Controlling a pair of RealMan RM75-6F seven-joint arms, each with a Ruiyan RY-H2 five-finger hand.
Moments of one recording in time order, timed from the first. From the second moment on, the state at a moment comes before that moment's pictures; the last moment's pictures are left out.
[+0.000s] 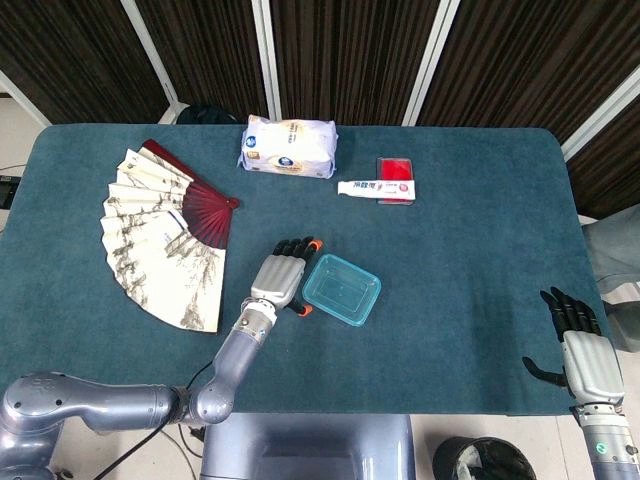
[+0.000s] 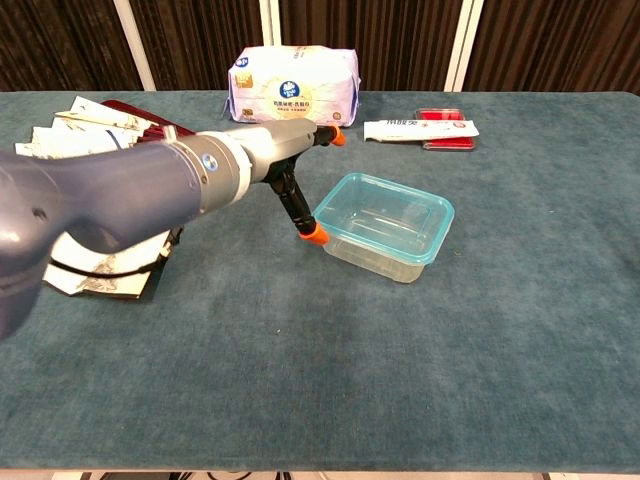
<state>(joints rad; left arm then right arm) -1.02 -1.79 -0.37 -1.55 0.54 0.99 0.76 0.08 -1.12 0.07 -1.72 -1.39 1.39 0.01</state>
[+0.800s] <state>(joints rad) -1.33 -1.68 -0.35 -1.48 0.11 0.78 0.95 0.09 -1.12 0.08 -1.71 -1.38 1.38 0.02</state>
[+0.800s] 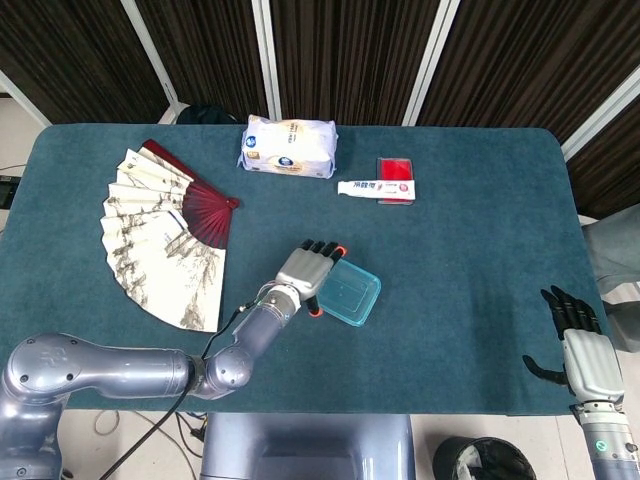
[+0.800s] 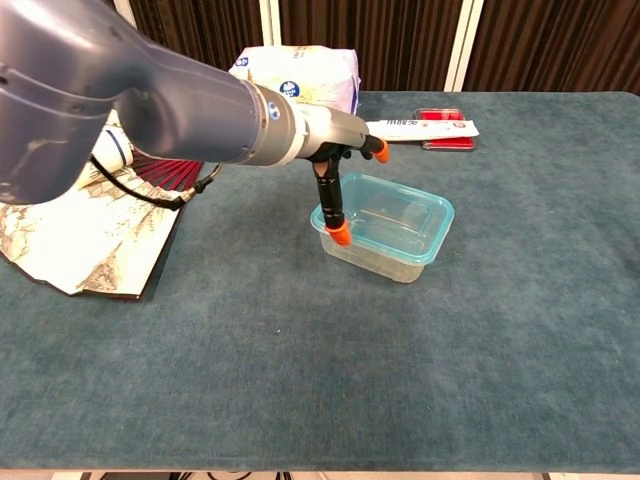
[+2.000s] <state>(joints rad) -1.42 -1.79 -0.24 -1.29 0.38 0.76 0.80 0.09 -1.12 0.07 -1.71 -1.39 1.38 0.01</state>
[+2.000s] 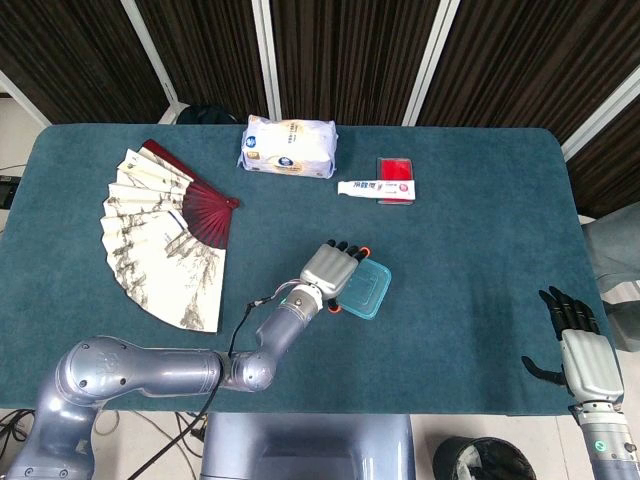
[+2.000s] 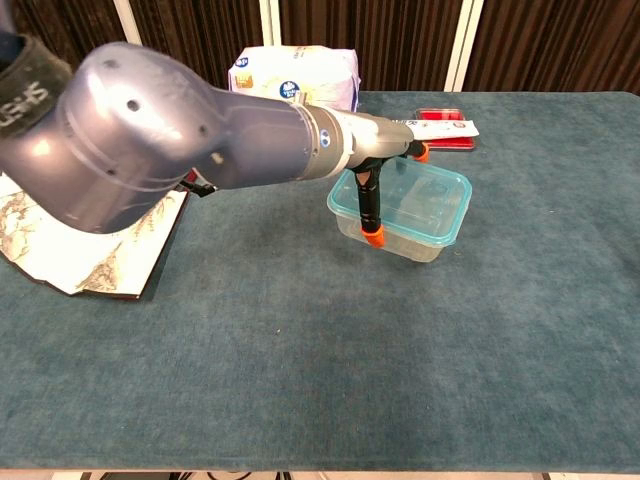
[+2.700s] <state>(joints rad) -1.27 -1.72 -0.16 -1.42 0.76 0.70 0.53 0.12 -1.22 0.02 -1.78 -1.49 1.36 -0.11</state>
